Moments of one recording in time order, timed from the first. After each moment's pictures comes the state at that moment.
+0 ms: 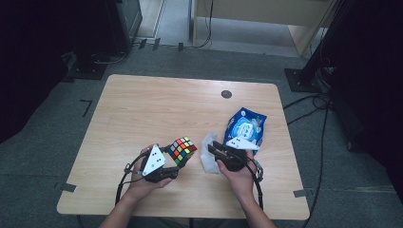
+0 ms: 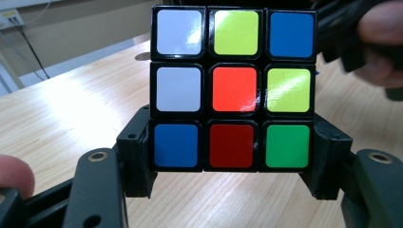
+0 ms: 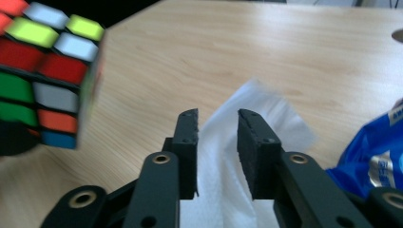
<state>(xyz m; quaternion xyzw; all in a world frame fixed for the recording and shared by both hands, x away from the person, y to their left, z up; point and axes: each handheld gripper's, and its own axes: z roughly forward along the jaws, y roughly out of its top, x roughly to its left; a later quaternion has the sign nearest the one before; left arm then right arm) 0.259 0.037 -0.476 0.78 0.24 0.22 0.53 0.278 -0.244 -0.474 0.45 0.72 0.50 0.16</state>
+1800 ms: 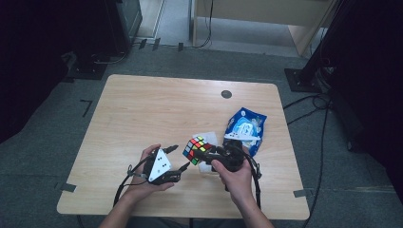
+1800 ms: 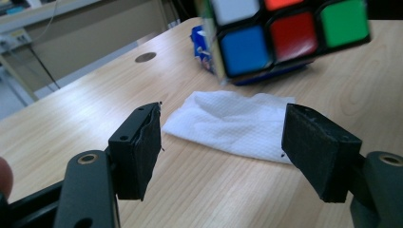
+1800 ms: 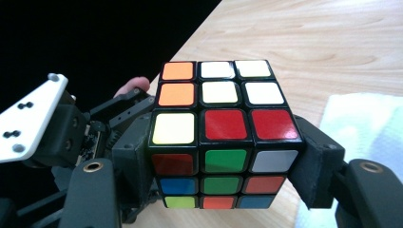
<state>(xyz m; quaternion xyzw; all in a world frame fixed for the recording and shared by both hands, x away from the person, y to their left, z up) 0.250 0.027 -0.479 0.80 0.19 0.26 0.51 0.270 -0.226 -0.429 0.48 0.69 0.54 -0.04</state>
